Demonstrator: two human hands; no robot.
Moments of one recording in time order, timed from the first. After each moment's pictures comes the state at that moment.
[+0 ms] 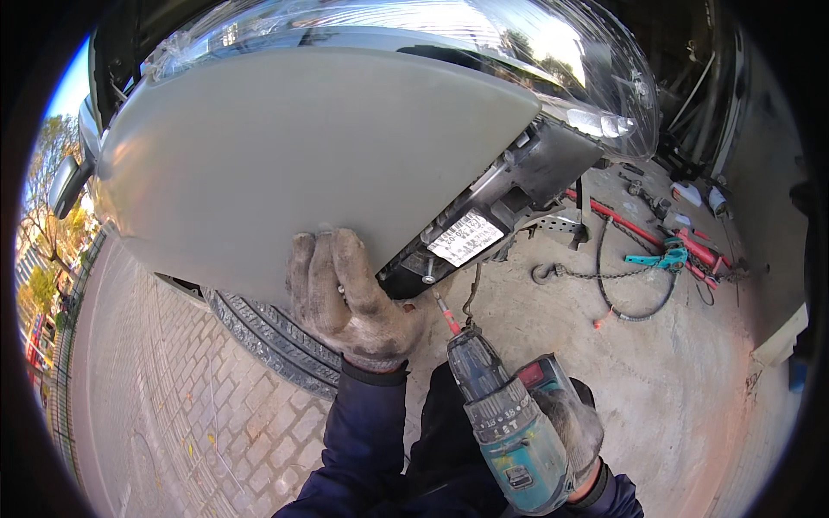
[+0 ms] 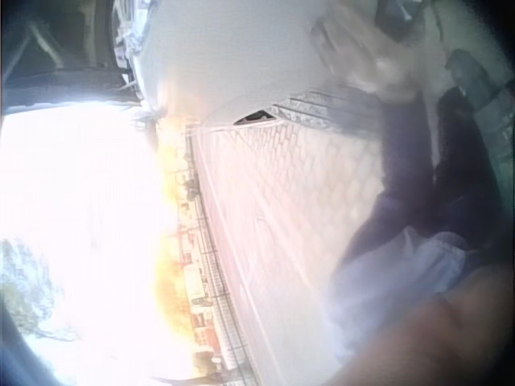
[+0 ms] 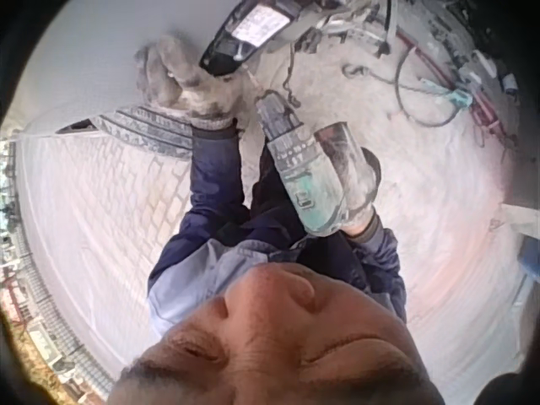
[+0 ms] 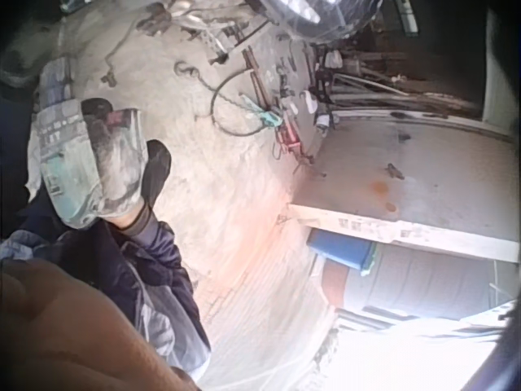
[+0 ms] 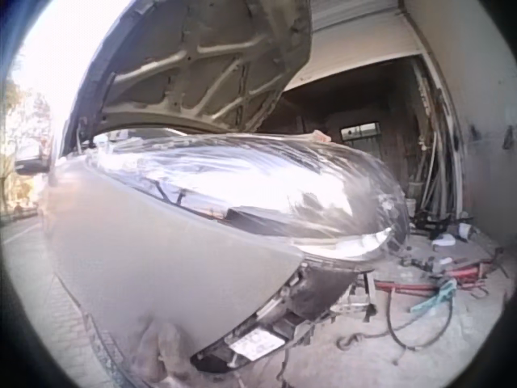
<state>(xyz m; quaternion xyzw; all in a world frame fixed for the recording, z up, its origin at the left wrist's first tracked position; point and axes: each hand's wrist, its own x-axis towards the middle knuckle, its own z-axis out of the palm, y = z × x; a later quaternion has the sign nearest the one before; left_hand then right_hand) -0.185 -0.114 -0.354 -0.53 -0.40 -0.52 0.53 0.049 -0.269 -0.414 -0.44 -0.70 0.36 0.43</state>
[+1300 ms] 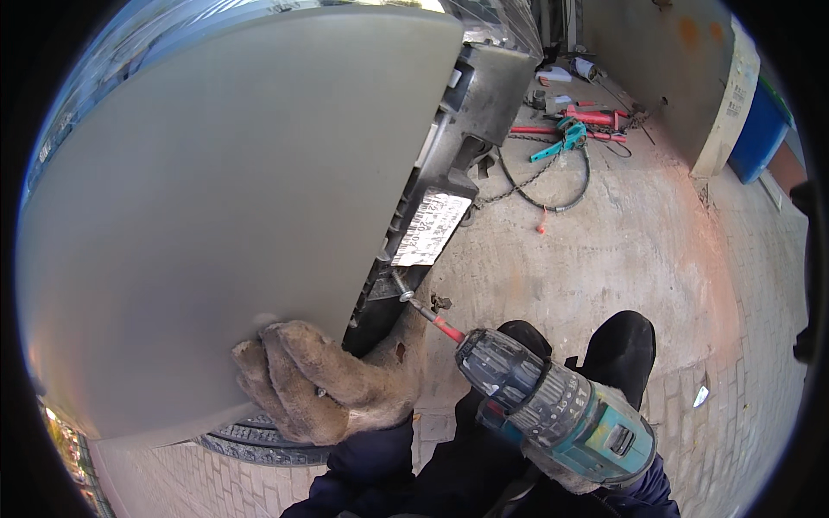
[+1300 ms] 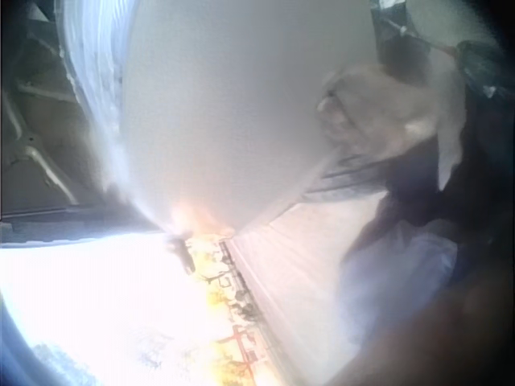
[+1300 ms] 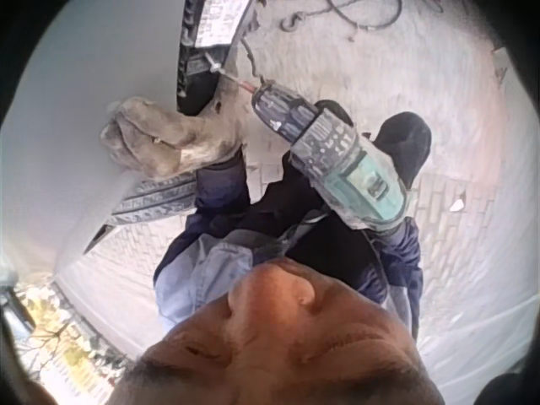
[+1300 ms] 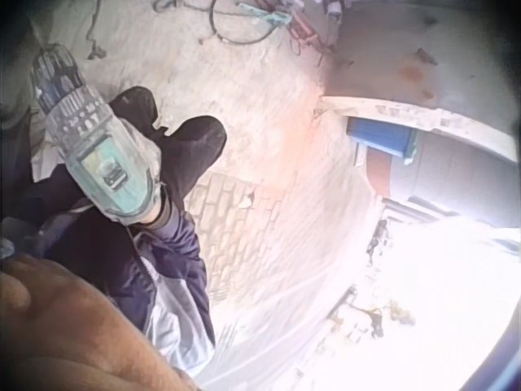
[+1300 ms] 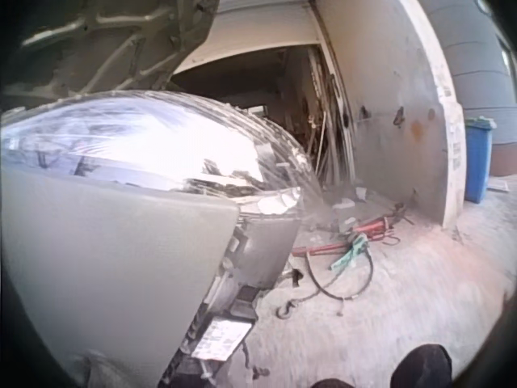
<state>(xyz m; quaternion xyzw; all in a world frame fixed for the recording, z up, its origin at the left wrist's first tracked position) -0.207 -0.101 -0.367 -0.60 -0.34 -0.55 0.47 -0.049 -0.345 -0.410 -0.32 0.04 0.74 0.59</state>
